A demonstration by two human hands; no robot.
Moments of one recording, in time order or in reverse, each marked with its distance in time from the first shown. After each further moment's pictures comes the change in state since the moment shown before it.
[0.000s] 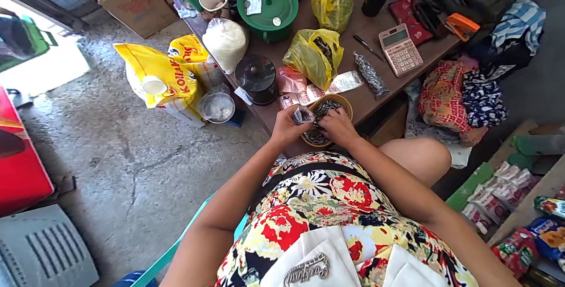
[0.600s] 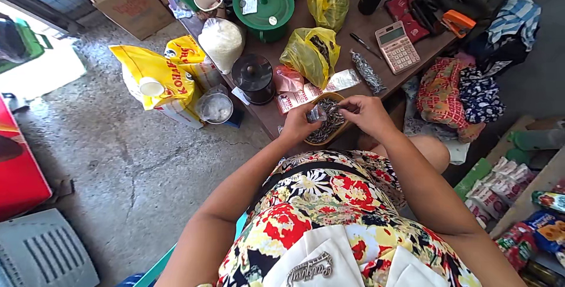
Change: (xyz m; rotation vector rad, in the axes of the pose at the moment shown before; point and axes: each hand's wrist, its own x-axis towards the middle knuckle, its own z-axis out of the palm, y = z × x) left_hand 0.016 0.006 0.022 0.334 -0.167 -0.078; right_hand -0.036 0.010 -0.104 0.647 0.239 0.325
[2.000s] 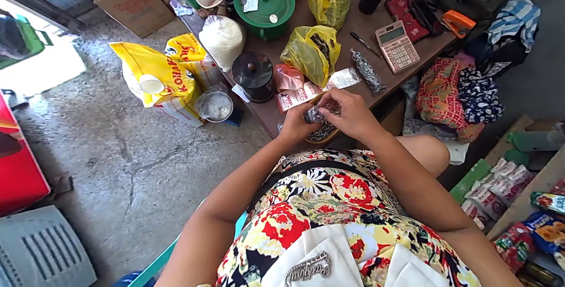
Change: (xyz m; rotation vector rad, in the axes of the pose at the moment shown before) left_hand -0.009 -0.003 0.001 -0.020 0.042 0.067; right_hand 0.001 -0.042 0.019 -0.034 0.015 -0.258
